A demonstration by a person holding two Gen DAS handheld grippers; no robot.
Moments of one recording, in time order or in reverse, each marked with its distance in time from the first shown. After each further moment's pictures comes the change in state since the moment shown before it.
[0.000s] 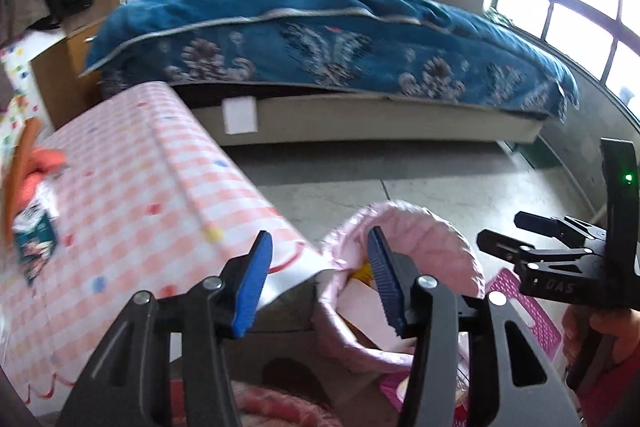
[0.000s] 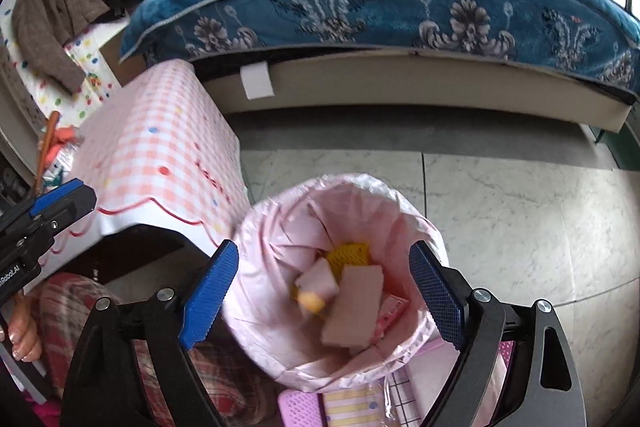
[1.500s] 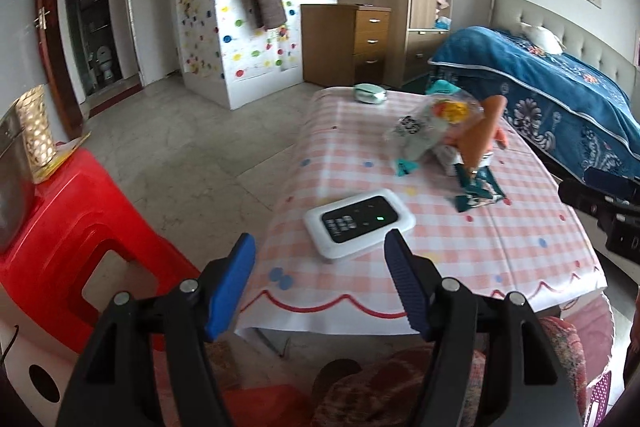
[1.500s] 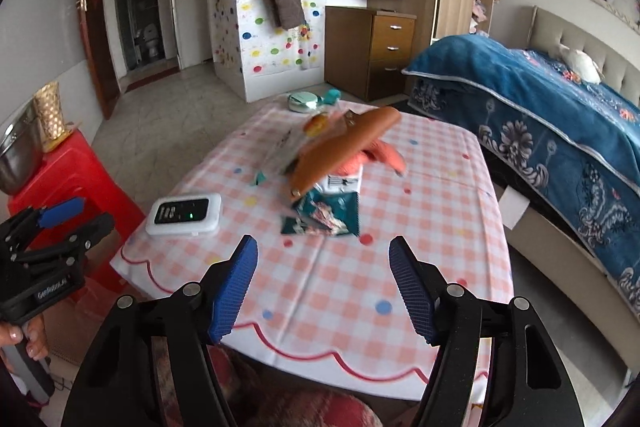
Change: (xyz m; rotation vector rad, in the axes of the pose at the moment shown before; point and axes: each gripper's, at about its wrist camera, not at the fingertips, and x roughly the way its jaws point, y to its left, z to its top) left arm -0.199 0.265 -0.131 -0.530 -0.088 0.666; right arm -0.010 0.382 0.023 -0.651 -0.101 0.357
